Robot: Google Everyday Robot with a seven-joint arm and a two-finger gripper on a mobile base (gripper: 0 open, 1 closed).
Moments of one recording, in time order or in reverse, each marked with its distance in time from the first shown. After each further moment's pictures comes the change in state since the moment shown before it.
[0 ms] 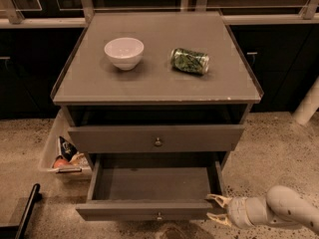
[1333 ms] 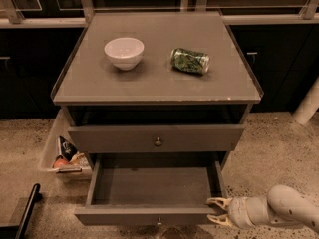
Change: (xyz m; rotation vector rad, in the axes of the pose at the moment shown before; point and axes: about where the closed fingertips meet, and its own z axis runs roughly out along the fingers) arm -0.007 -0.003 -0.007 0.000 0.000 0.000
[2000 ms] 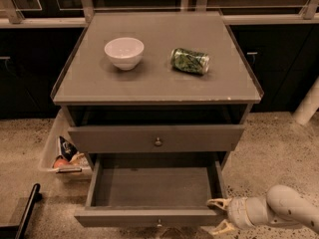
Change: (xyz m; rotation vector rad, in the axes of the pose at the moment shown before) arm 0.000 0.000 0.000 0.000 0.000 0.000
